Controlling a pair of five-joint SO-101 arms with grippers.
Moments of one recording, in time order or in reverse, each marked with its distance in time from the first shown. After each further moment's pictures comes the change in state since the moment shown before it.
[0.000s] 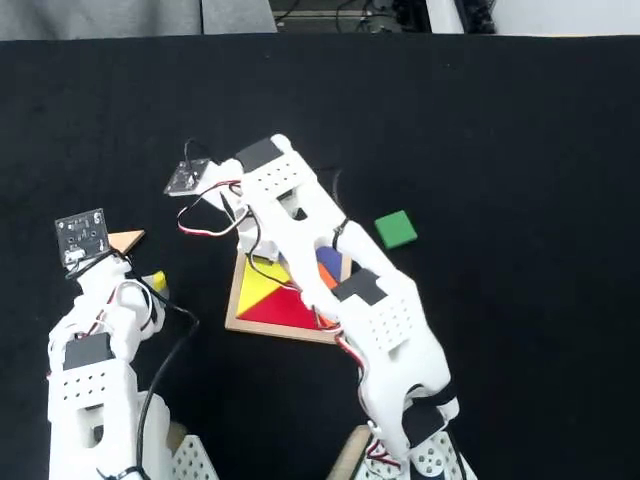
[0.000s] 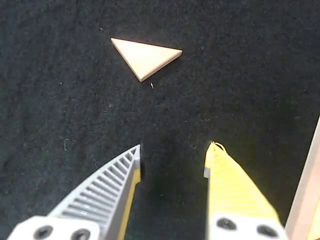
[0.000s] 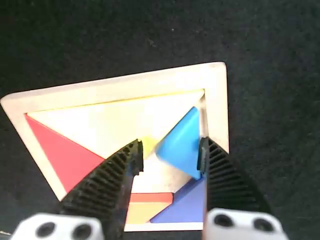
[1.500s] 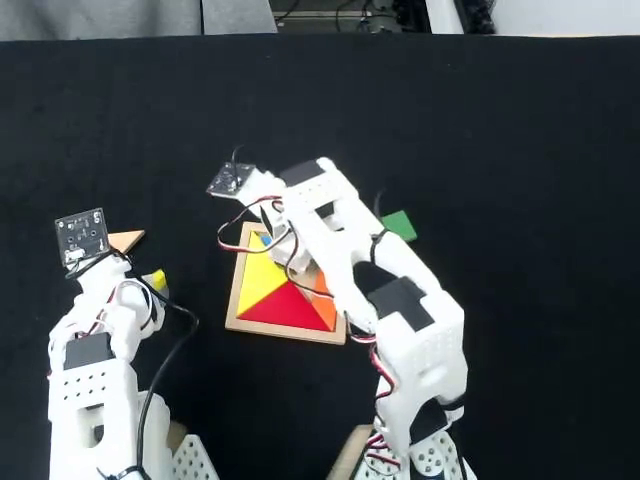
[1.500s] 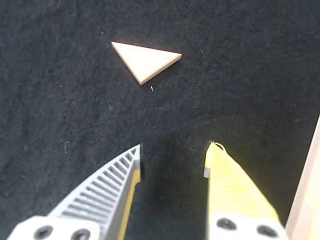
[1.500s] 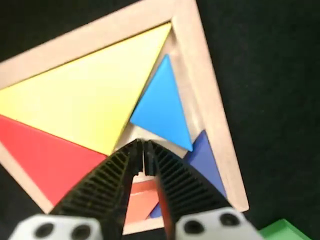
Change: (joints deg) left arm 0.0 0.0 0.0 -0.5 0.0; right arm 5.8 -14.8 28.7 -17.6 -4.3
